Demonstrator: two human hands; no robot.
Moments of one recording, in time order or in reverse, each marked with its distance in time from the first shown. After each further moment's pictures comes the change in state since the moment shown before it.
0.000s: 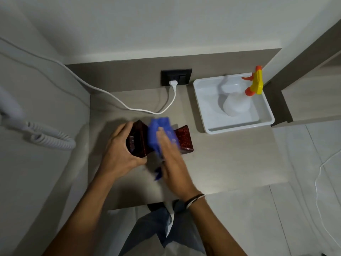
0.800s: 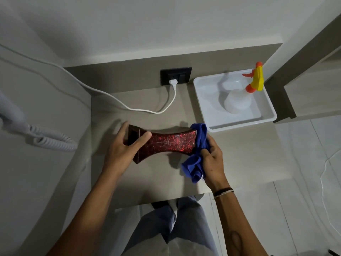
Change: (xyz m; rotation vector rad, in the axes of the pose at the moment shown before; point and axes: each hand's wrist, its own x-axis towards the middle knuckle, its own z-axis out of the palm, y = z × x) left_hand 0.002 0.007 0.005 -0.267 0.029 -0.367; right_hand -0.007 0.054 -0.055 0.662 0.390 0.681
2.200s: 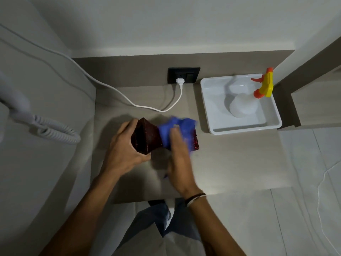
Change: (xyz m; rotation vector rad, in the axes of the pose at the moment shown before) left_hand -0.001 -0.011 -0.001 0.314 0.014 0.306; right_hand -0.044 -0.014 0.074 -0.586 -0.269 -0.506
